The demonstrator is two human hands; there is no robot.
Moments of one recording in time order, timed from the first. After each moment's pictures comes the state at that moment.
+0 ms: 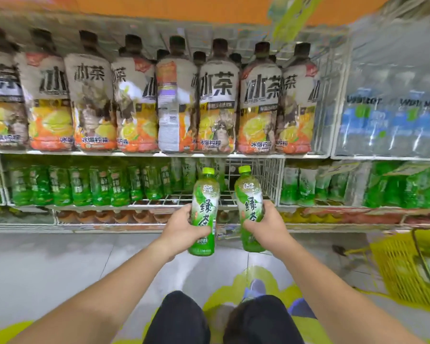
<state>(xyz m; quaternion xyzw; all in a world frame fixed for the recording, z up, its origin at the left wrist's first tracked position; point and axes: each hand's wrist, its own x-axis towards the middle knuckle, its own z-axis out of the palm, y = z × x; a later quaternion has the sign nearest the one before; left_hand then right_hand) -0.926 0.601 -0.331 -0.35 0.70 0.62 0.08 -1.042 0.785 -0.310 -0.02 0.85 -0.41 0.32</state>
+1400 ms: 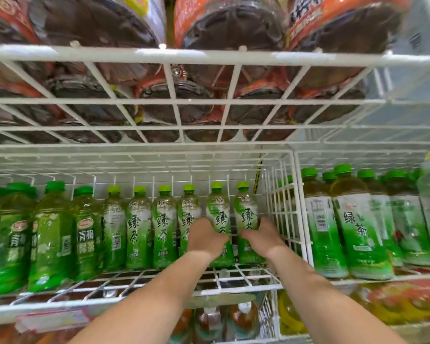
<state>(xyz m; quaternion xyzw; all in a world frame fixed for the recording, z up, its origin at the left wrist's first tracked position) -1.219 0.605 -0.611 -0.33 0.84 0.42 -0.05 -1.297 0.732 -0.622 -0.06 0.85 -0.47 0.21</state>
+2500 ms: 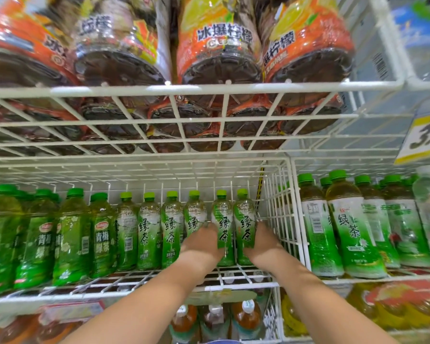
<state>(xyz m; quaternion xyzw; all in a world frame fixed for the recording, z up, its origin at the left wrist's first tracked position) -1.192 0.599 -0.597 -0.21 0.97 0.15 0.04 -1.285 0.736 -0.621 -0.14 0.94 -0.25 0.19</state>
